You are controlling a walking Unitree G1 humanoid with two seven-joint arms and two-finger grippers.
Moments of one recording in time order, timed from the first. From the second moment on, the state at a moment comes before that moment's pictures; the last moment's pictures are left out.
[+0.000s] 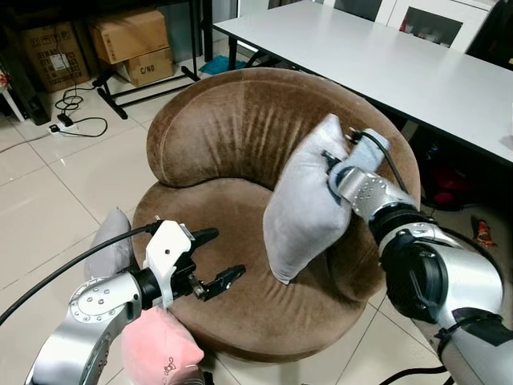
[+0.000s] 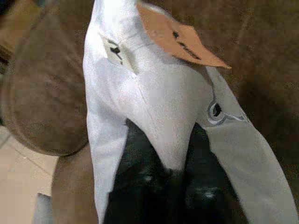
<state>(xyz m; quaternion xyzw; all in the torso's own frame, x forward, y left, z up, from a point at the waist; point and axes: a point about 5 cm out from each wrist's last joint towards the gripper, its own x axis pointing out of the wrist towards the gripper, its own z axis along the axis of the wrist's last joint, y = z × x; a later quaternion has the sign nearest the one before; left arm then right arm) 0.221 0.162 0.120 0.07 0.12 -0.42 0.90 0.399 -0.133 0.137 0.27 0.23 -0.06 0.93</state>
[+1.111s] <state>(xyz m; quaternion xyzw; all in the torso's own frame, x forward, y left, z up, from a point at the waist) 0.242 0.173 0.104 0.08 0.06 -0.14 0.98 0.362 -0.199 0.115 0.11 0.10 0.01 0.99</state>
